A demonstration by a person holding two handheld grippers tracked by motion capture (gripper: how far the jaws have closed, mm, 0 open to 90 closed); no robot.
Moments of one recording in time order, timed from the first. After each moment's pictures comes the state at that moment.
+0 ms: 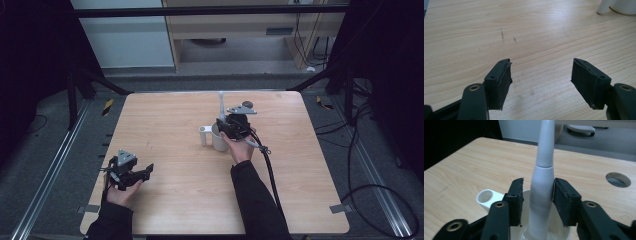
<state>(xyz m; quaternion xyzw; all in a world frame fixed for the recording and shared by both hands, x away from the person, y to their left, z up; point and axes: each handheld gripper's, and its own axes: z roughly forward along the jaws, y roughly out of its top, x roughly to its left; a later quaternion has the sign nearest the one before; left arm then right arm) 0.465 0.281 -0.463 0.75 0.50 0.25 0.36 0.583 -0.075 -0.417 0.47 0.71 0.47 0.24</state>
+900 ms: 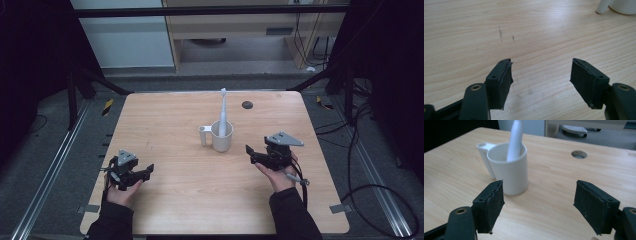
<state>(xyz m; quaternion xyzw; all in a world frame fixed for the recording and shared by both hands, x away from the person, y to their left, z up) 0.467 0.281 -0.465 0.75 0.51 0.24 0.36 0.483 -0.177 -0.425 0.46 0.71 0.47 0.26</state>
